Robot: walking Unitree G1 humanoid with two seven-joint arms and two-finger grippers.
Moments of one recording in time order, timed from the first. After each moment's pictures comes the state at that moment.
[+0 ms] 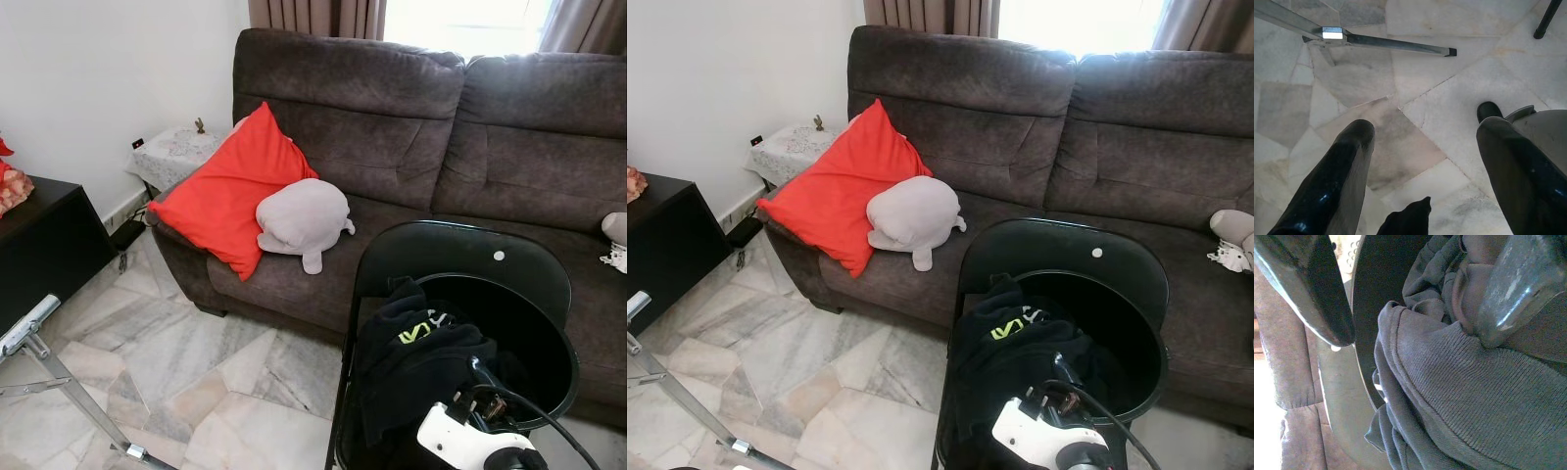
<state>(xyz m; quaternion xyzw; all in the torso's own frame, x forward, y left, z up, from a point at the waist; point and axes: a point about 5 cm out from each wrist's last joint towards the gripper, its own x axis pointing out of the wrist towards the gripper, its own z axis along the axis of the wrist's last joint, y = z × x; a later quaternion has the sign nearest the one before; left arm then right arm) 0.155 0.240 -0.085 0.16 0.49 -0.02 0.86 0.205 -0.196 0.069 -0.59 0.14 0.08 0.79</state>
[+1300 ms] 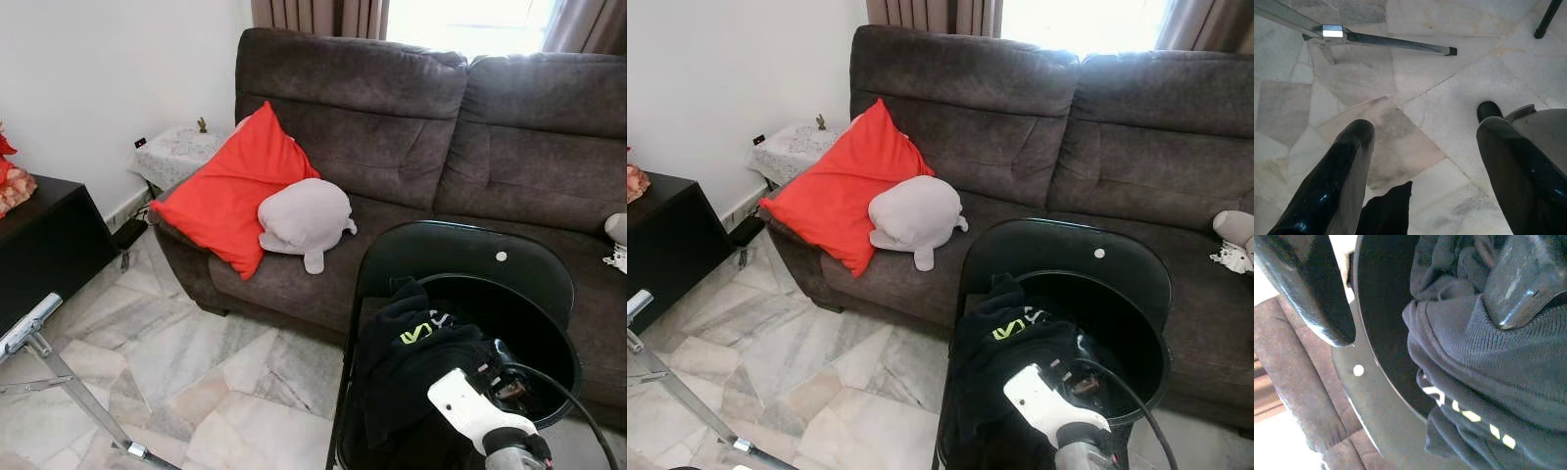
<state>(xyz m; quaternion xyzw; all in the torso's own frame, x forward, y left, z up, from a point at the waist) 0.155 0.240 -0.085 0.16 0.48 -0.02 0.86 0.224 -0.196 0.076 -0.48 0.12 -0.02 0.87</state>
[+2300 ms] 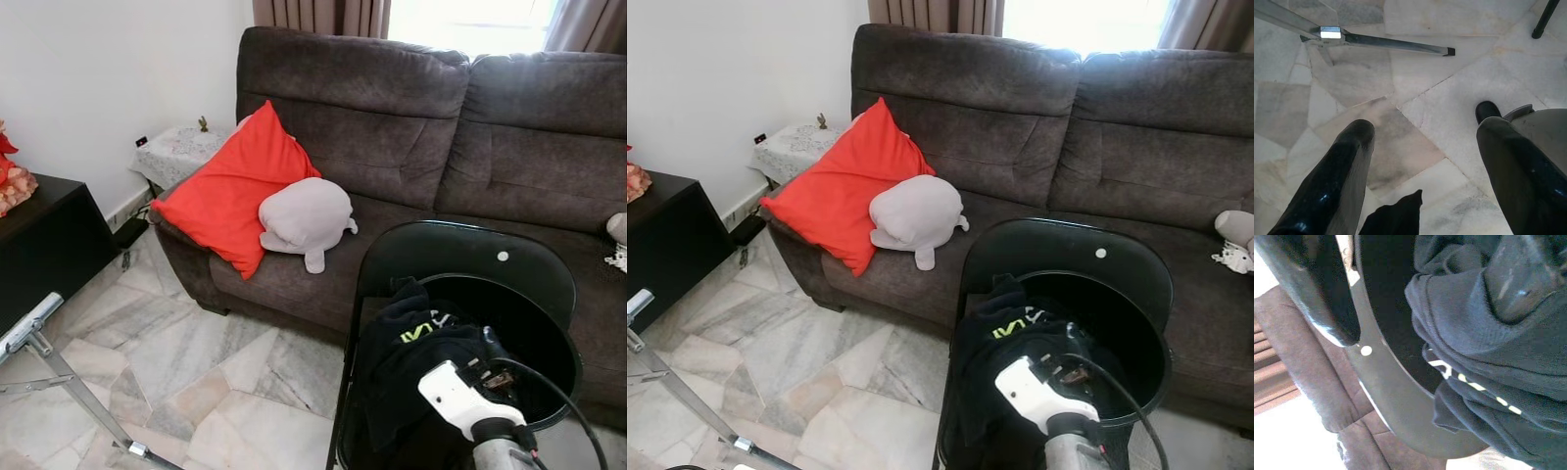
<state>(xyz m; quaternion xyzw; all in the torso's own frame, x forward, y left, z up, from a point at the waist) 0.157 0.240 -0.084 0.16 0.48 -0.03 0.86 0.234 -0.189 0.071 -0.49 0.08 -0.03 0.87</state>
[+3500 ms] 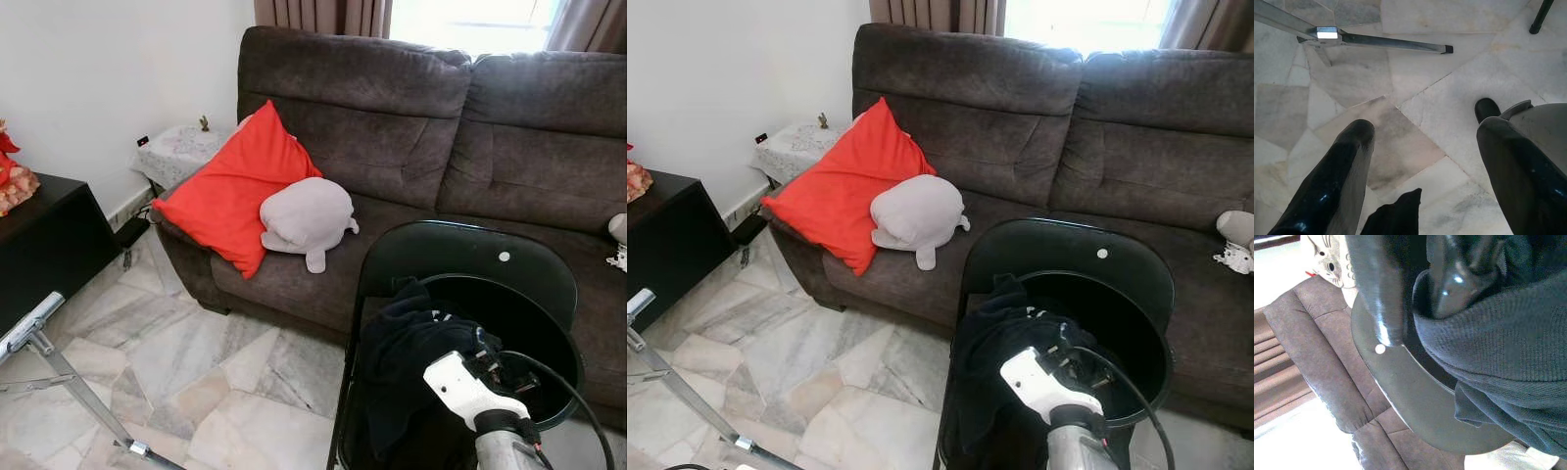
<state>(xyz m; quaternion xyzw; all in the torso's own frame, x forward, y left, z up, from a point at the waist) 0.157 0.239 -0.084 0.16 0.49 -0.04 0.86 0.241 -0.194 0.080 -0.48 0.06 -0.07 0.87</state>
